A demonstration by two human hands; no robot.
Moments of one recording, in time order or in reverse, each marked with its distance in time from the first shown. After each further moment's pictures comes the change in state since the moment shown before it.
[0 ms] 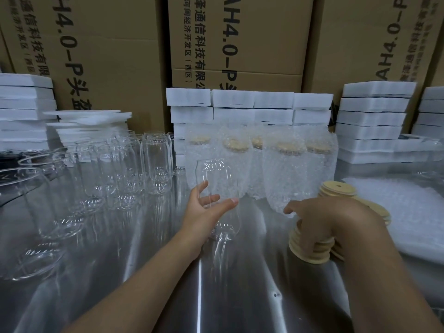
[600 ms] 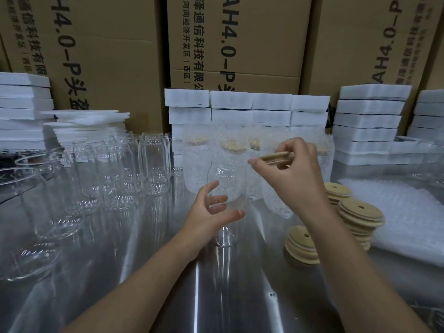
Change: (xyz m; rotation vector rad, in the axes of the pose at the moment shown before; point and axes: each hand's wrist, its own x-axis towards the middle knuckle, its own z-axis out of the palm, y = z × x) left_hand -0.003 -0.001 0.000 0.094 -0.181 0.057; right_hand 0.000 -0.040 -0.011 1.111 1.065 -0.258
